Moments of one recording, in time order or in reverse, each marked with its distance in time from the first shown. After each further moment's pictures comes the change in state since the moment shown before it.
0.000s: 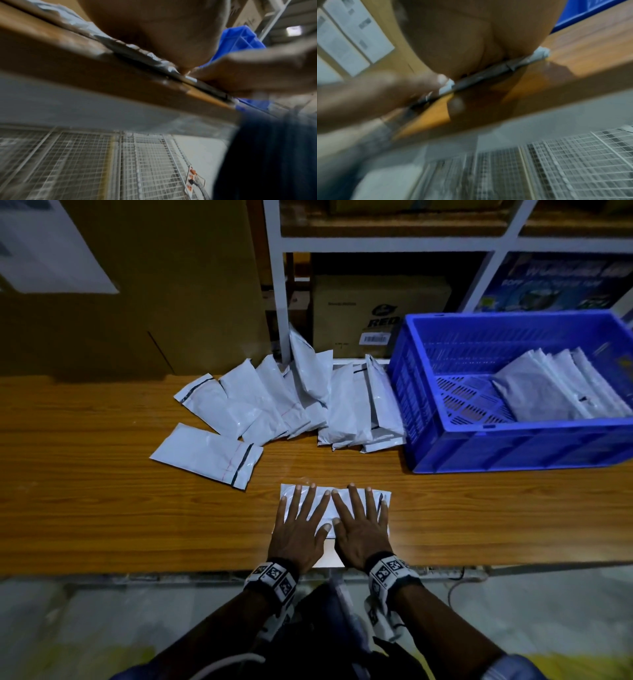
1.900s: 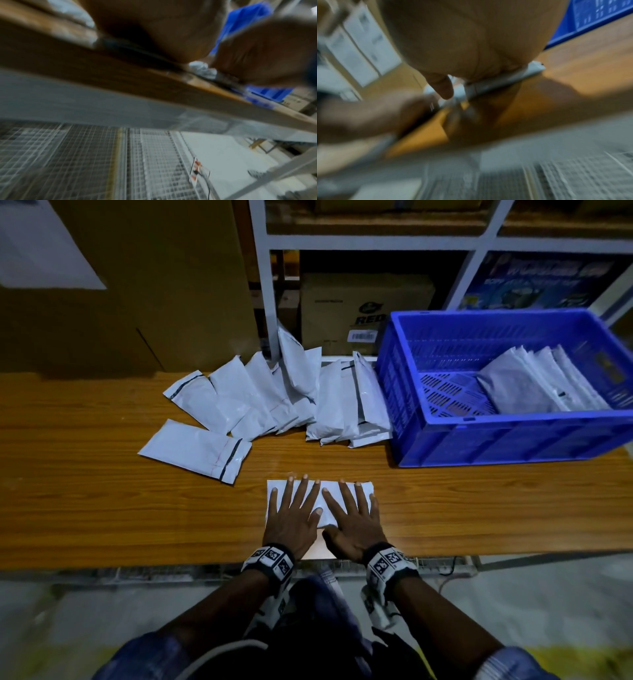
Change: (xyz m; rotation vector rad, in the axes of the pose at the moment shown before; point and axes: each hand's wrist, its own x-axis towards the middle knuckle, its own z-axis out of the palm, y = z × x) left_hand 0.012 0.020 -0.007 0.020 -0.068 -0.087; right_hand -0.009 0.022 -0.009 0.029 -0.079 -0.075
